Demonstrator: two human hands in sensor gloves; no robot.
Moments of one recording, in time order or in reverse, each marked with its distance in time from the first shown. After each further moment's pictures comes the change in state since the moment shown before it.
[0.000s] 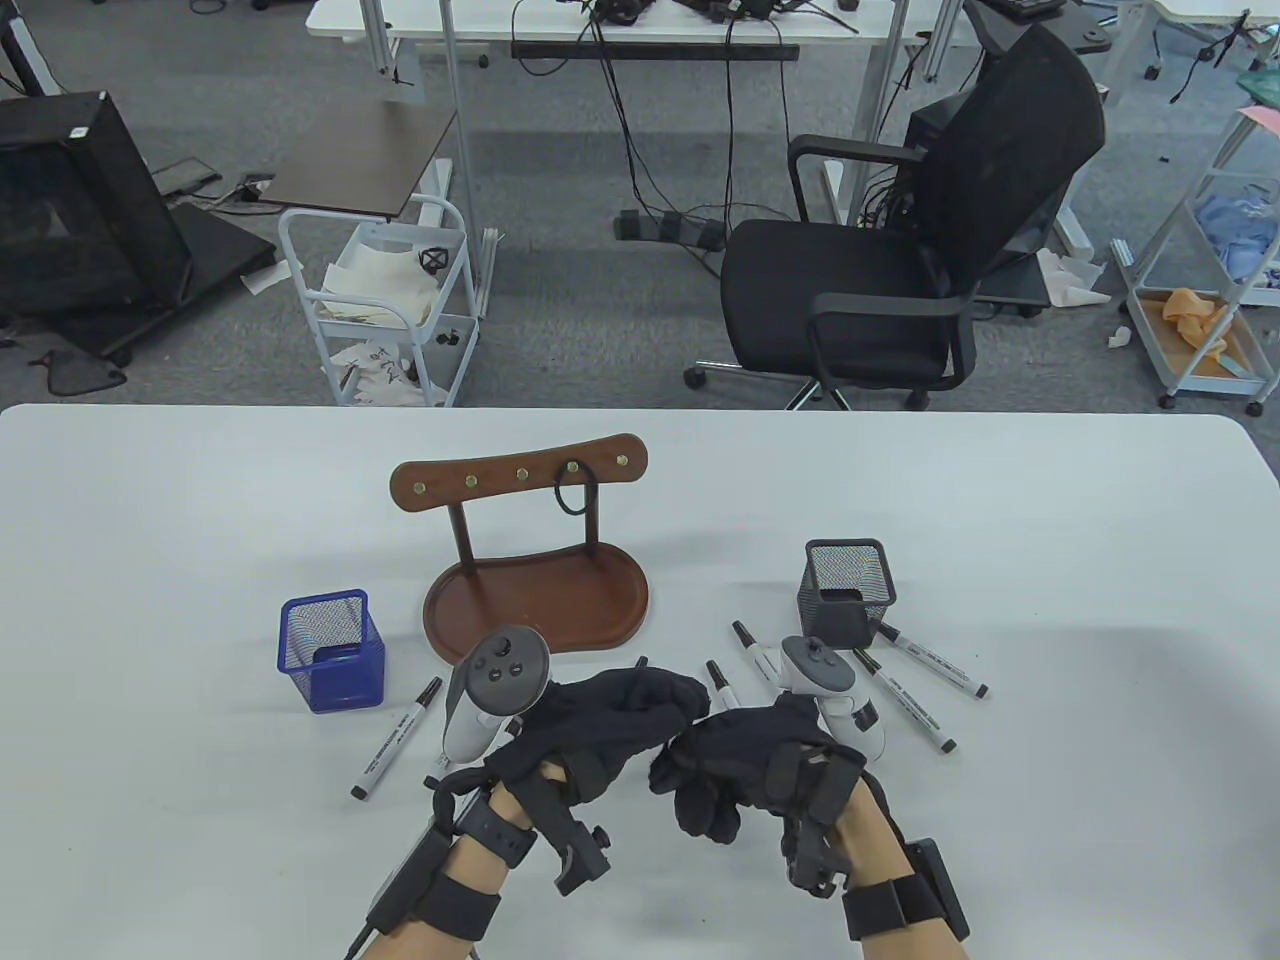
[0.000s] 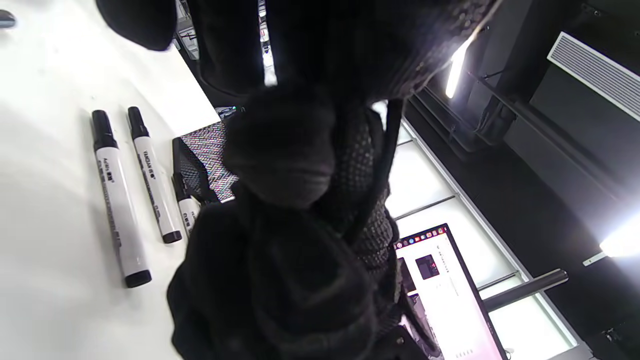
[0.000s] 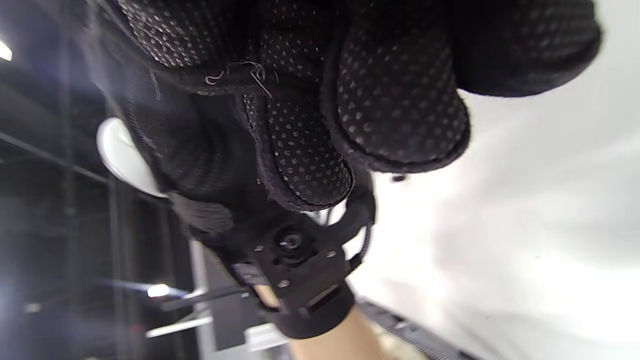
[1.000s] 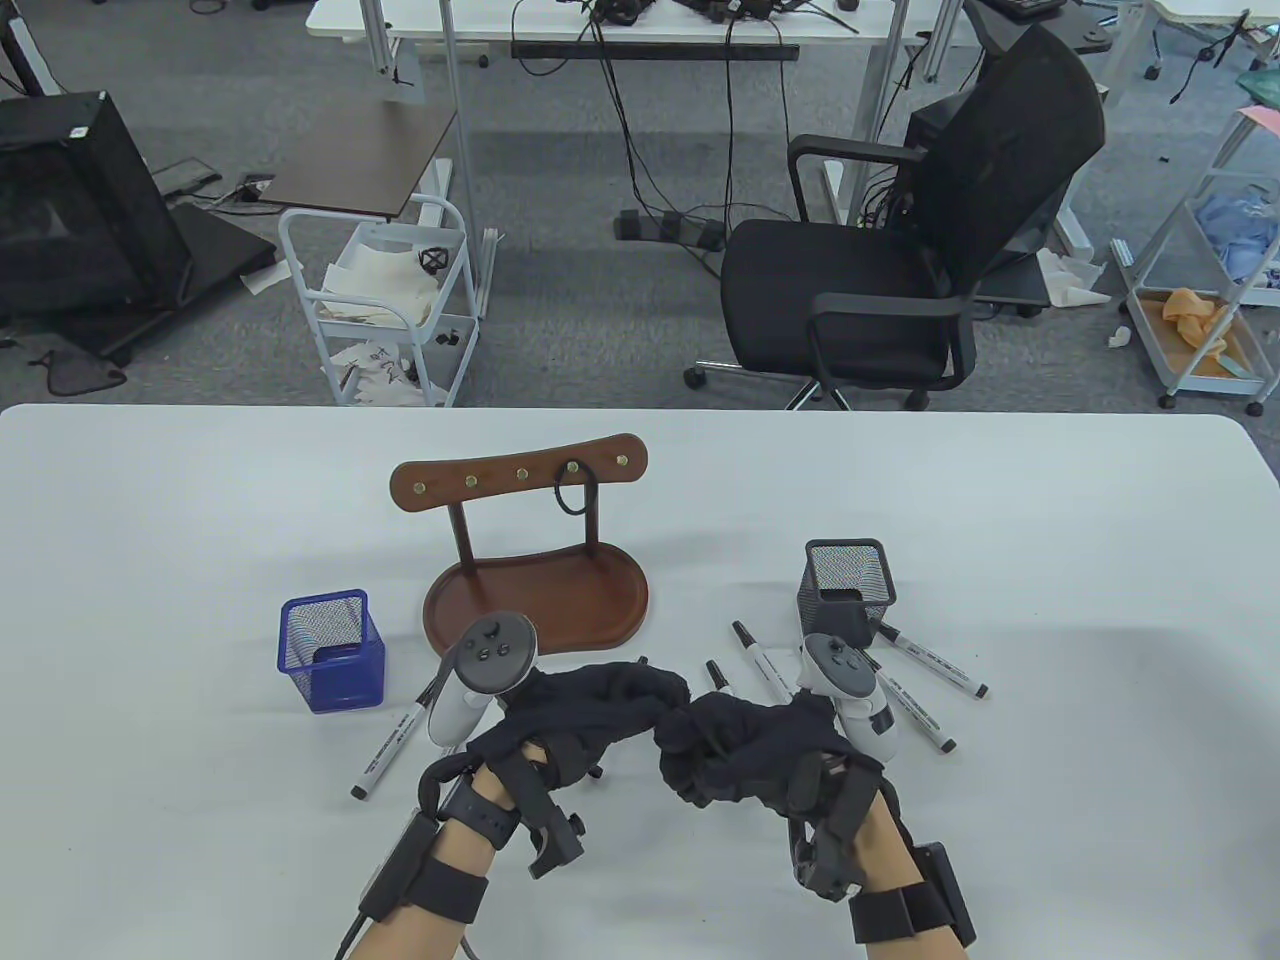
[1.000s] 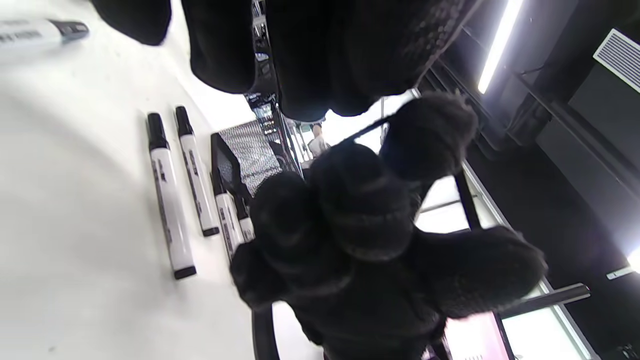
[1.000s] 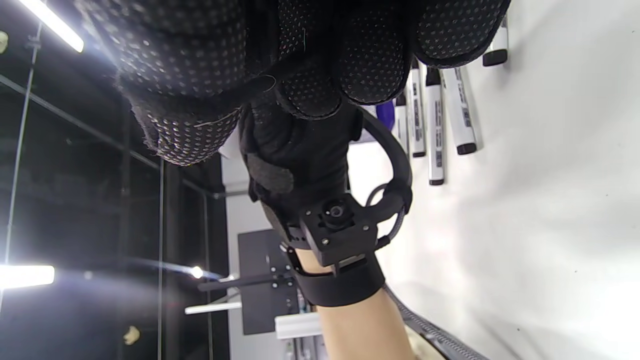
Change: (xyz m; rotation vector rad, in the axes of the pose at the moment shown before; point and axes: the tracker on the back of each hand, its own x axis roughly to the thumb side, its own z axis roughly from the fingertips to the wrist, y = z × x) left_hand -0.025 0.023 0.002 -0.035 0.080 0.051; right_hand 0.009 -0.006 0.016 0.023 -0.175 -0.032
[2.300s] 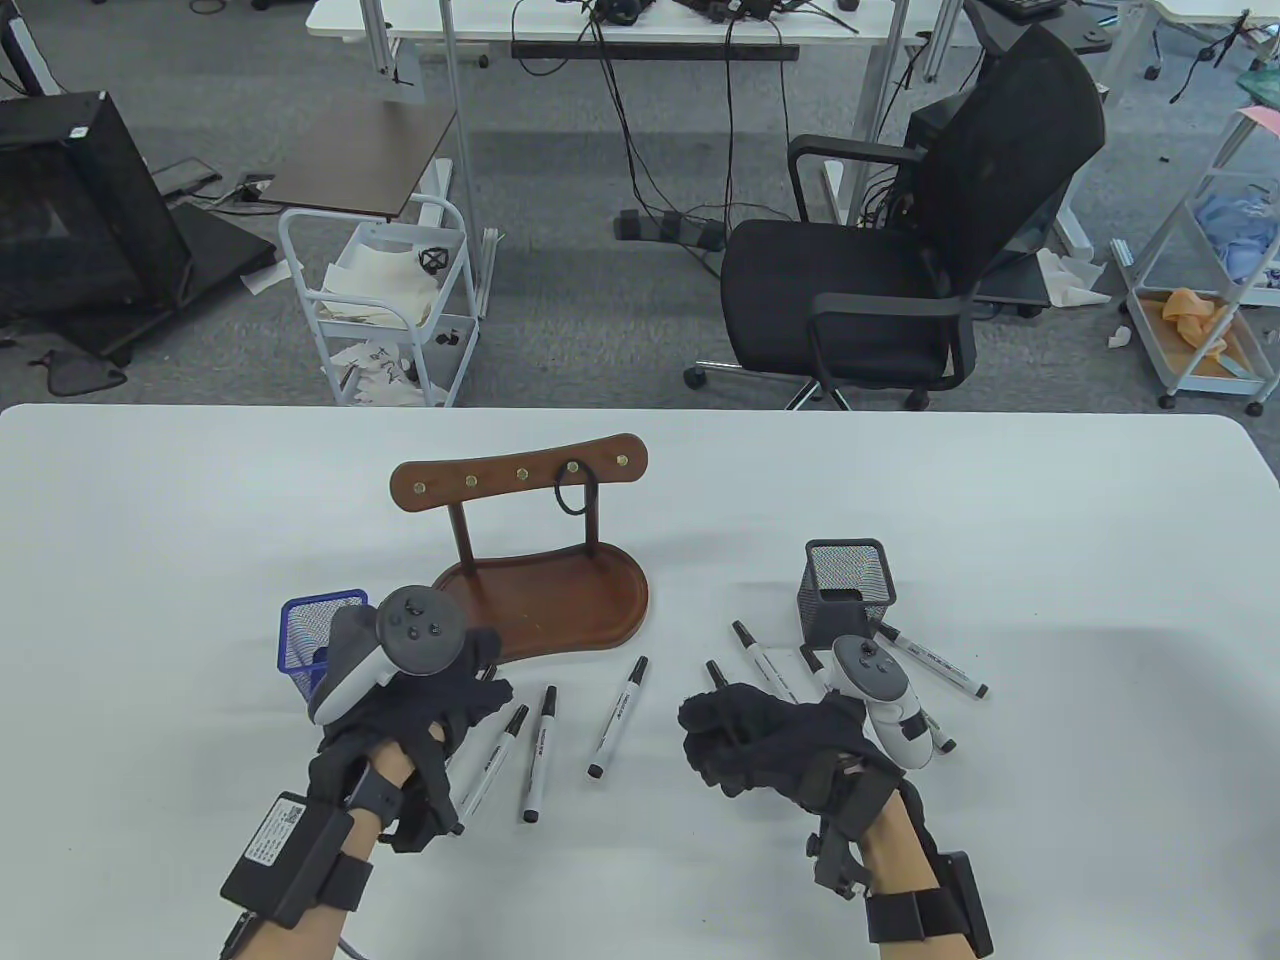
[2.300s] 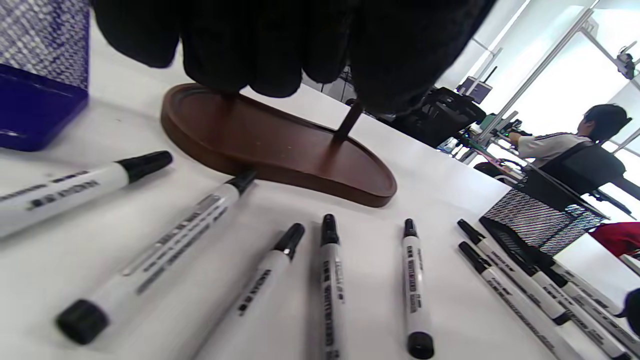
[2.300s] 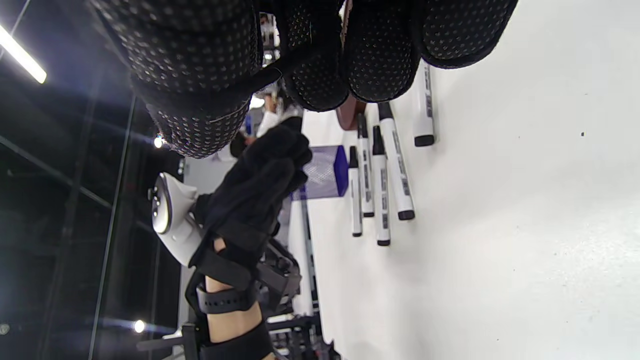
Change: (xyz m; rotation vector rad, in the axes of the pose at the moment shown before) left_hand 0.014 0.085 0.065 0.156 0.574 -0.704; right_hand -0.009 -0.019 0.018 -0.156 0.098 0.087
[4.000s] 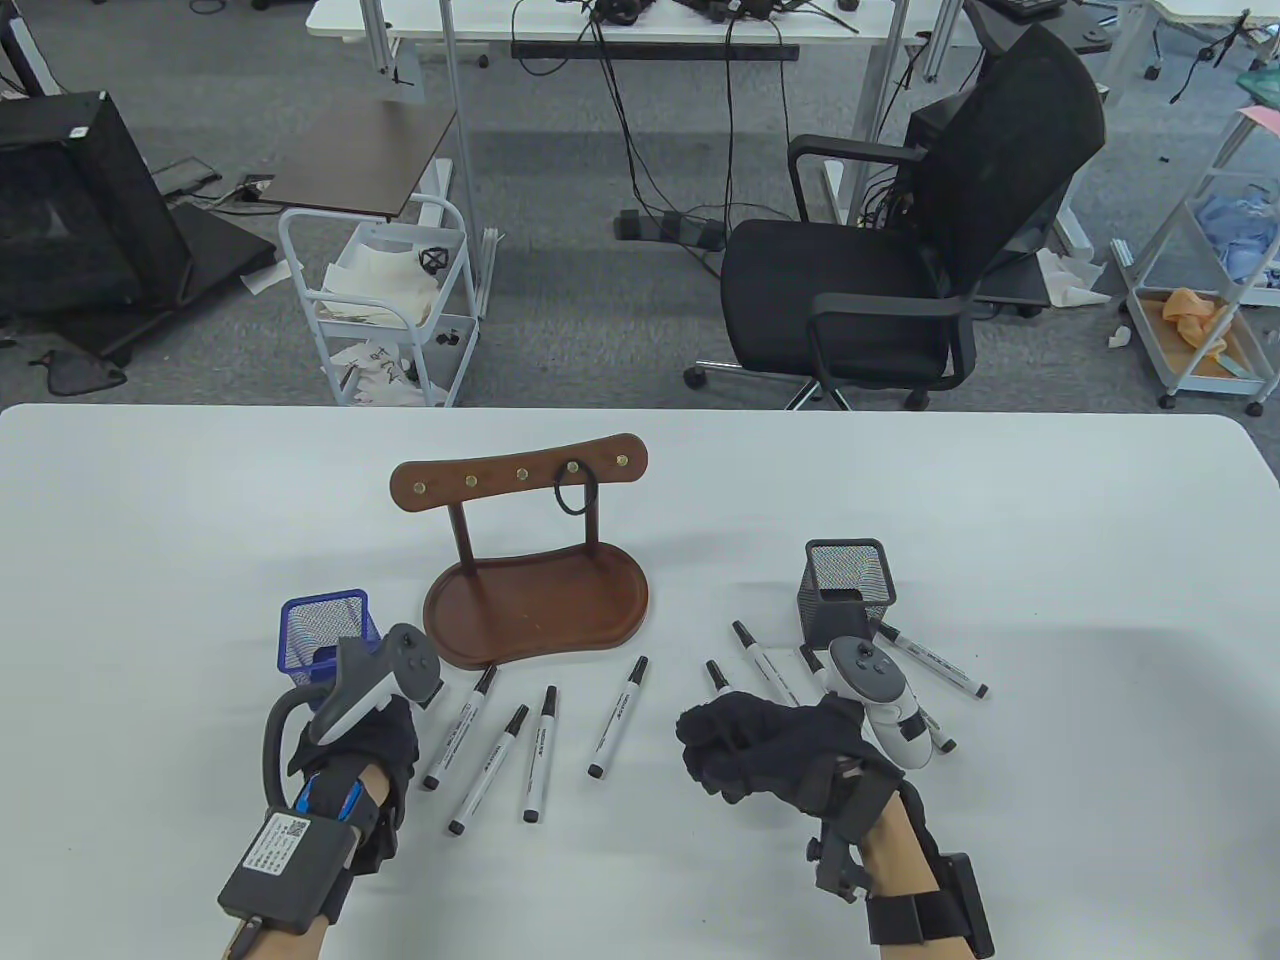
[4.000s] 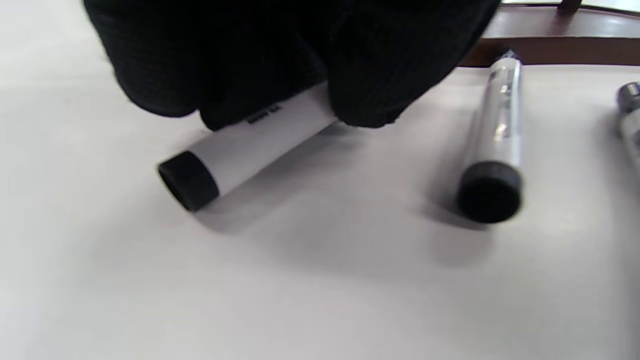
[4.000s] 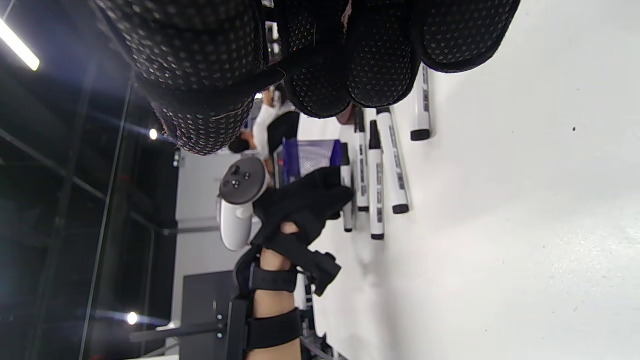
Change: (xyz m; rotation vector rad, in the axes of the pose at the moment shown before) left_hand -0.053 -0.038 -0.013 -0.117 0.384 -0.302; right_hand -0.001 0.002 0.000 0.016 0.007 0.025
